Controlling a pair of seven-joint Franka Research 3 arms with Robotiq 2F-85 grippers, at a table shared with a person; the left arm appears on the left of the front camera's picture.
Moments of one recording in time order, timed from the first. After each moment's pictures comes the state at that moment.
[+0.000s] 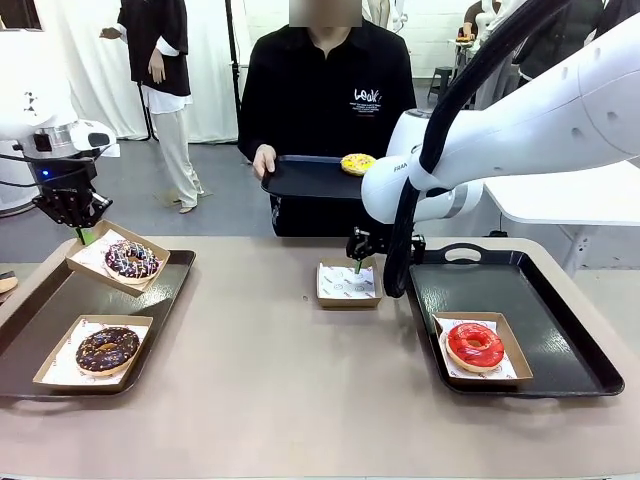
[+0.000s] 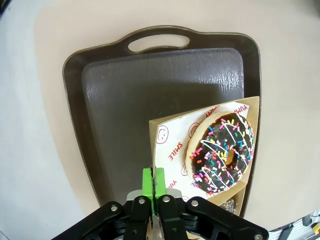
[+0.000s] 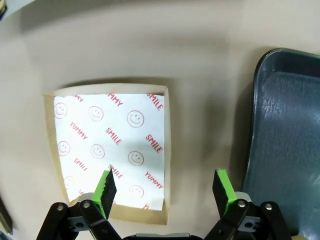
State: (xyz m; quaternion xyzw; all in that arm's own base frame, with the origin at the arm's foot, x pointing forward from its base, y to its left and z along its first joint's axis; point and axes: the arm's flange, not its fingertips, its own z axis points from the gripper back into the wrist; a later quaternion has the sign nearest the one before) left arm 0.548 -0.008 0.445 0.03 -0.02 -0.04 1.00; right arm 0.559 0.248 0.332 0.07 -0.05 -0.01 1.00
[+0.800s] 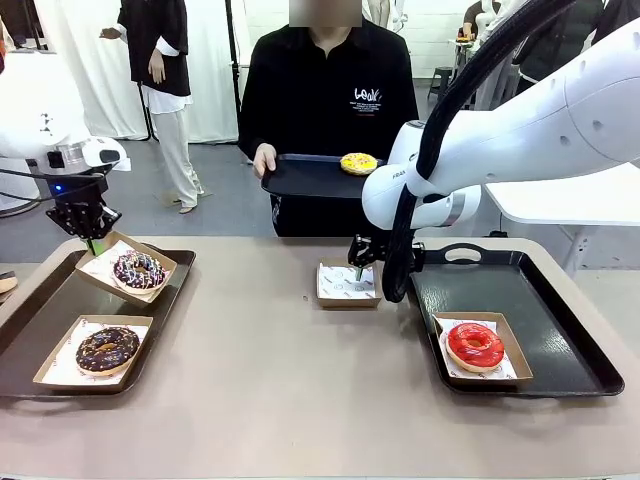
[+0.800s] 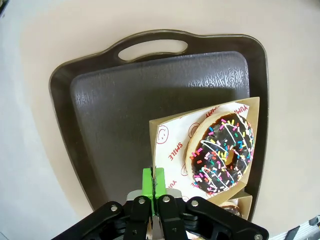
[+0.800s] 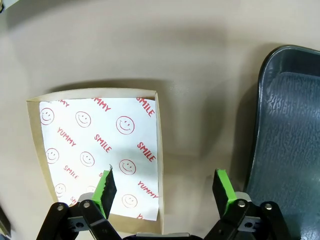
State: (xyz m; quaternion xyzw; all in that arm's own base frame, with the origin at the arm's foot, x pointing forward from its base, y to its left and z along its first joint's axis) left arm 0.561 -0.011 0.413 0.03 -0.02 -0.06 1.00; right arm 0.563 0.245 0.318 0.07 -0.04 -0.01 1.00
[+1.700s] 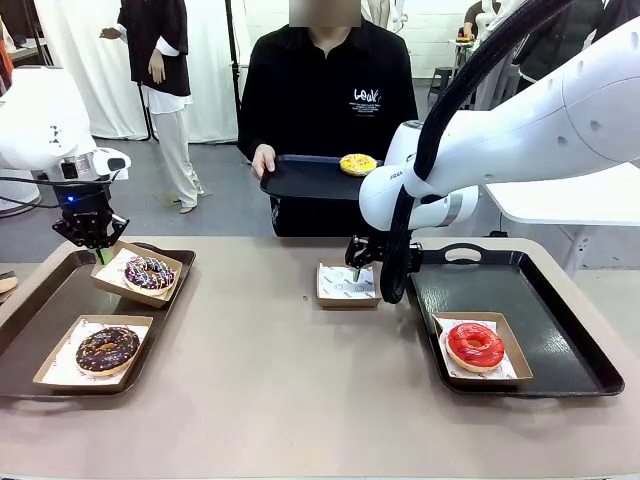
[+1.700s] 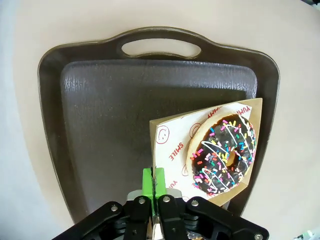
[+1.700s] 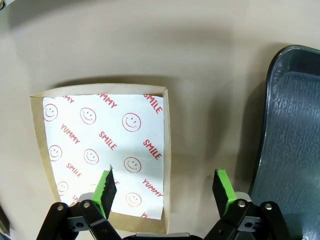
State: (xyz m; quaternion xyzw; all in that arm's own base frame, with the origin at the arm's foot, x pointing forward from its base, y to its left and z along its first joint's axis) left arm 0.566 -0.013 0.391 0.01 -0.01 0.03 1.00; right arm 0.561 0.251 0.318 0.07 -0.04 0.00 1.00
